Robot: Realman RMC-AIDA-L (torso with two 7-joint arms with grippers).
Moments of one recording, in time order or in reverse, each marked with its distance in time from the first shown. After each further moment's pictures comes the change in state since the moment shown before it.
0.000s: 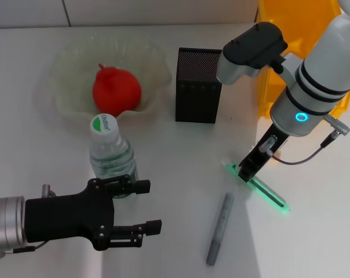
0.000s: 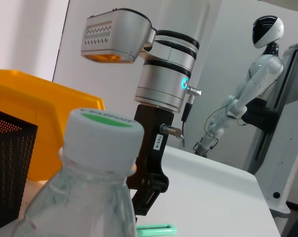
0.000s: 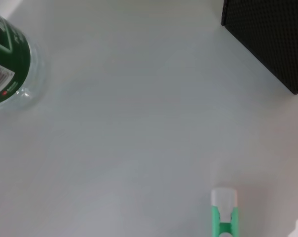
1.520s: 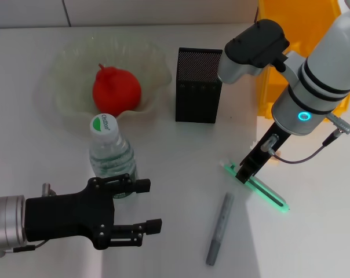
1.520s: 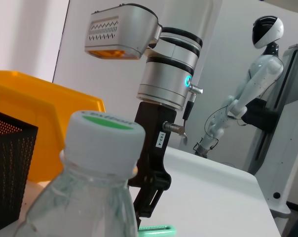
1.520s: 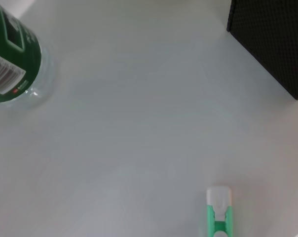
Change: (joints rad) left arm -0.003 0.000 -0.002 -0.001 0.000 0.000 0.000; right arm -0.021 0.000 0.000 -0.049 -0.002 -0.017 -0.017
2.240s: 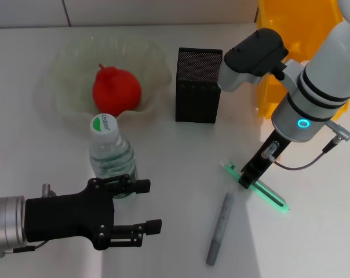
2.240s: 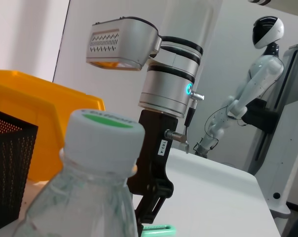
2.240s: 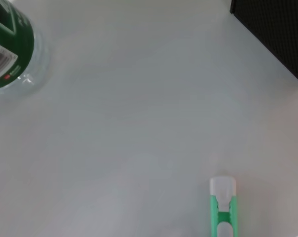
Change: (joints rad) left arm 0.001 0.000 0.000 -0.001 0.000 0.000 0.000; right arm -0.006 0.002 -0.024 0.026 0.006 0.019 0.005
